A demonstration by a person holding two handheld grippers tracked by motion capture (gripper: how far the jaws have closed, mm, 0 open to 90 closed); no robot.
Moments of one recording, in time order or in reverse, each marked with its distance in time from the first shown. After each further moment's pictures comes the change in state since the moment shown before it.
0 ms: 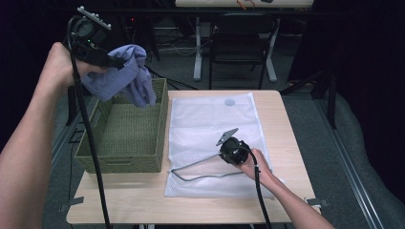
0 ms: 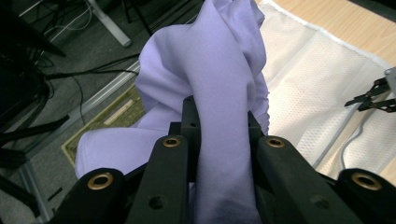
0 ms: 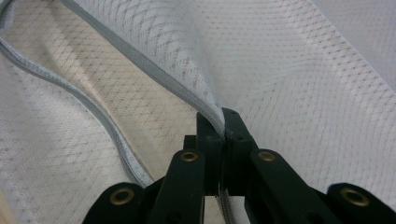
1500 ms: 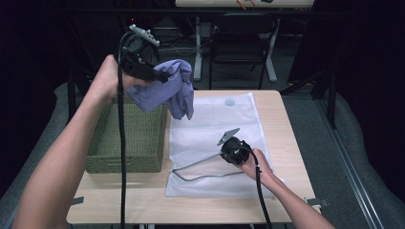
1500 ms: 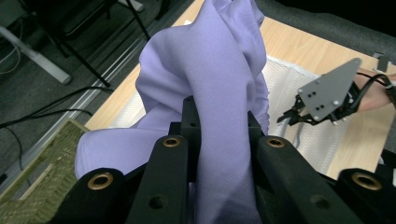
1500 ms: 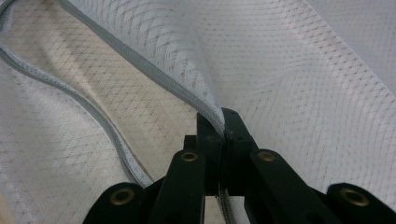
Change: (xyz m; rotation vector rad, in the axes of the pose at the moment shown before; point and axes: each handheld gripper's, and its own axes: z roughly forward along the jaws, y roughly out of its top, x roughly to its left) left arm -0.072 0.030 0.049 -0.056 -0.208 0.158; right arm -0.003 -0.001 -0.004 0.027 -0.024 -0.021
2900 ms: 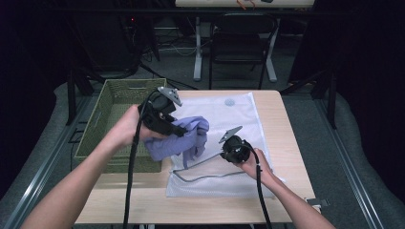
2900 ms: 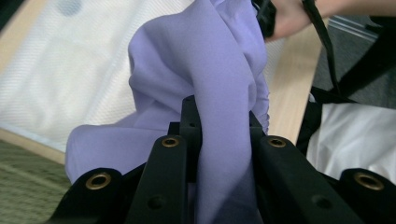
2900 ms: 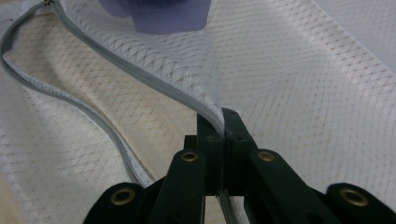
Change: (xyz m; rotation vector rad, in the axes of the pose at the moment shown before) left arm -0.082 -0.052 0.064 0.163 -0.238 0.083; right arm -0.006 -0.002 0.002 -0.027 0.056 0.055
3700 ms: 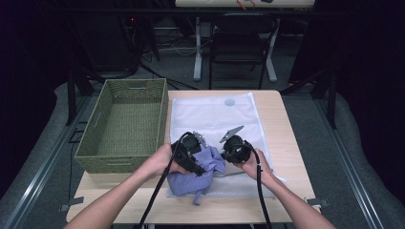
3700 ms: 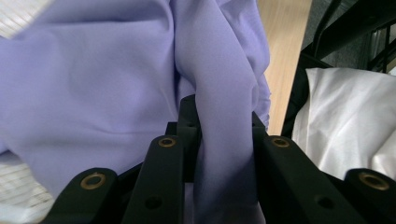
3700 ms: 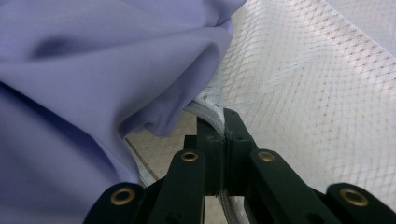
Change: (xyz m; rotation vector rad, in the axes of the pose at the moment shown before) left arm -0.010 -0.035 0.147 0.151 -0.220 -0.056; right arm -0.002 -0.002 0.000 0.002 0.020 0.035
